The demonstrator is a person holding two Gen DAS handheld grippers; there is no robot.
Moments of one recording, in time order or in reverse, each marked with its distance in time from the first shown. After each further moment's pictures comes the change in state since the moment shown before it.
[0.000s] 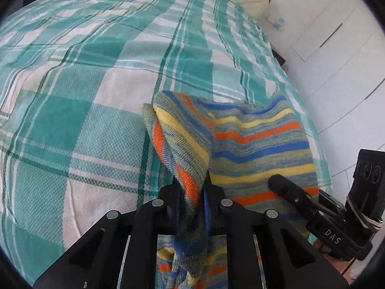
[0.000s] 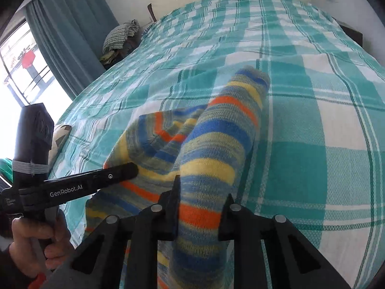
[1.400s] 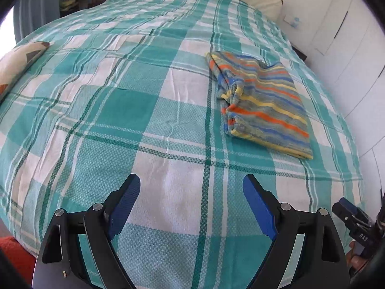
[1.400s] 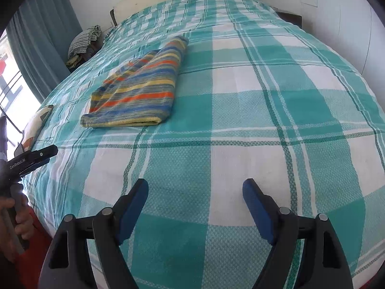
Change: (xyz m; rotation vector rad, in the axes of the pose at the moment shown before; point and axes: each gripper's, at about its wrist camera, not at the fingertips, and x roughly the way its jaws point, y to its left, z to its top) left arm -0.101 0.024 -0.183 0.025 -0.067 0.246; right arm -0.154 -0.017 -0.217 0.135 0.010 -0.267
